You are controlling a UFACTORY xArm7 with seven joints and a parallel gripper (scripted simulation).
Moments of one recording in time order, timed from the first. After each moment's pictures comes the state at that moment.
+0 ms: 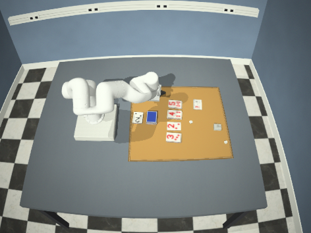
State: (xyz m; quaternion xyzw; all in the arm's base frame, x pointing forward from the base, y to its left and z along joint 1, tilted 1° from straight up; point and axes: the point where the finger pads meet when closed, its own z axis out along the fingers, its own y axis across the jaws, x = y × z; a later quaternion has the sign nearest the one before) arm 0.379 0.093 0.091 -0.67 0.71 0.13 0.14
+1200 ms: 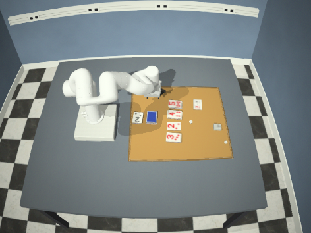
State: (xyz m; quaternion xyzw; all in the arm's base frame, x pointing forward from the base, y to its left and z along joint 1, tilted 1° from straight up) arm 0.379 0.095 0.088 -0.68 0.72 0.08 0.09
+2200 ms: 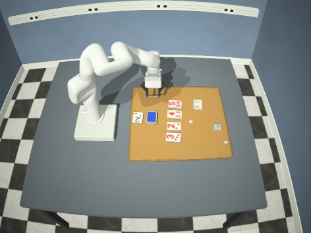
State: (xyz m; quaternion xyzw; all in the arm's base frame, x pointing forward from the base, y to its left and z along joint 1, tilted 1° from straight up) arm 0.380 0.105 0.088 -0.68 0.71 -0.13 -0.13
